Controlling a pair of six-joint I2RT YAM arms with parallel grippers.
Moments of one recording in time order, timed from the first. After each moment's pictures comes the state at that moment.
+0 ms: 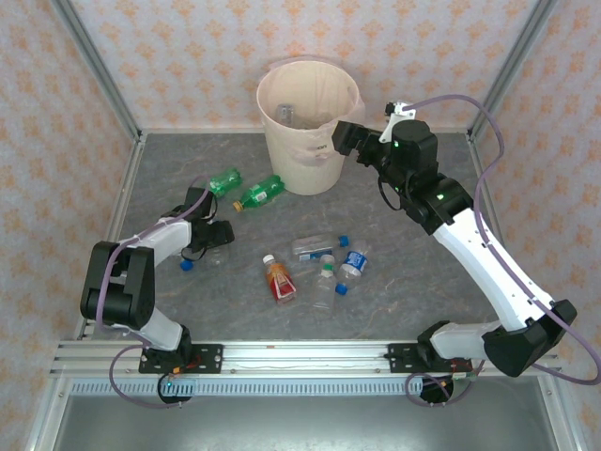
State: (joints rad) left arm -0.07 1.55 0.81 -0.43 0.01 -0.43; right arm 0.54 1.27 1.43 -0.39 0.15 0.53
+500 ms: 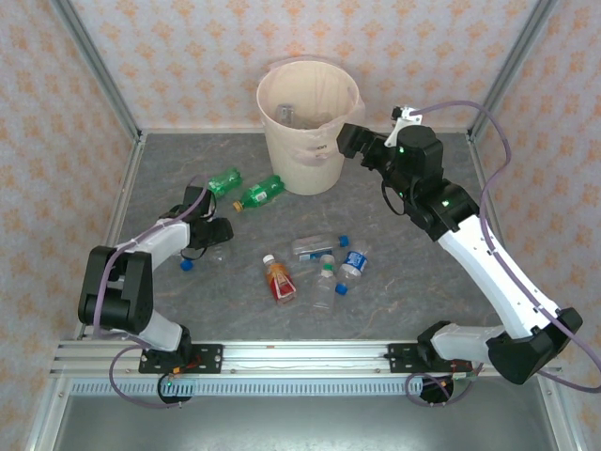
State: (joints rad) left arm -0.07 1.51 0.80 -0.41 0.04 -0.45; right arm 0.54 1.22 1.40 -0.39 0.17 0.56
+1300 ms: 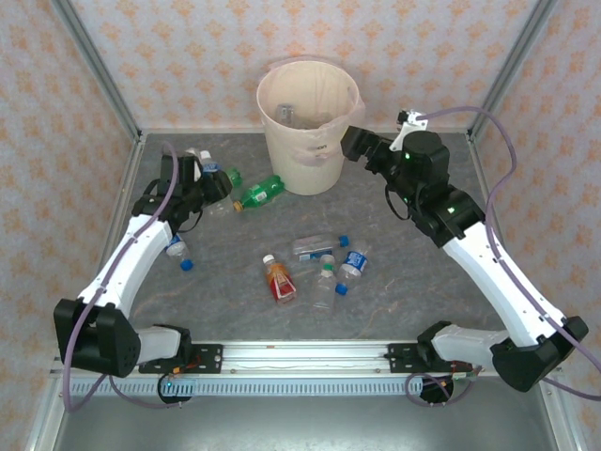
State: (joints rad) left arm -0.11 1.26 1.10 -0.51 0.09 -0.58; right arm 0.54 1.17 1.36 -0.39 0.17 0.58
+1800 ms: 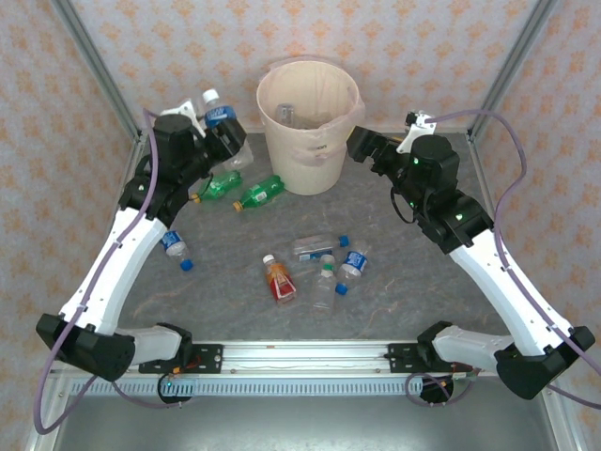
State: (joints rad) left arm -0.27 1.29 1.47 -0.44 0.05 -0.74; right arm 0.54 1.13 1.35 -0.38 0.19 0.57
